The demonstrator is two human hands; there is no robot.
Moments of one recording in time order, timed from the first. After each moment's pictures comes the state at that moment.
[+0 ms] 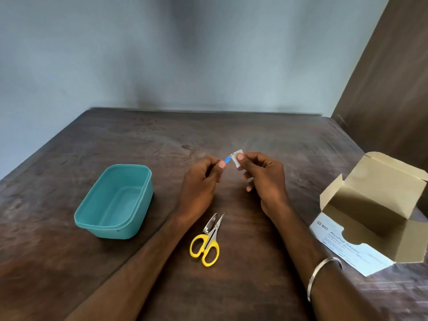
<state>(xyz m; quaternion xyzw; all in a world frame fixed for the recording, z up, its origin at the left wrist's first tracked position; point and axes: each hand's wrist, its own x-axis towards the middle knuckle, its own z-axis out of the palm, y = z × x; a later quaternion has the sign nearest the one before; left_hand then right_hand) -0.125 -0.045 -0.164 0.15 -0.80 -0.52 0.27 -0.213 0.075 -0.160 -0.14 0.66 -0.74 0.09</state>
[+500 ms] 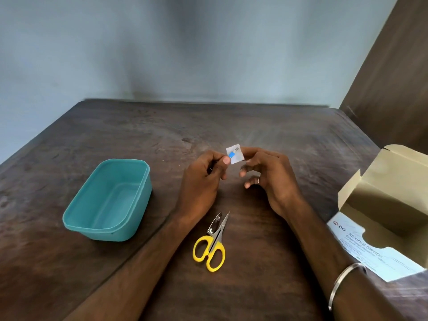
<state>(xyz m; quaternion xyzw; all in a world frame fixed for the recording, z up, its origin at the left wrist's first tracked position) -0.127 -0.050 -0.173 0.14 -0.79 -0.53 0.27 -0.212 0.078 -0.154 -0.16 0.63 -0.73 0.20</state>
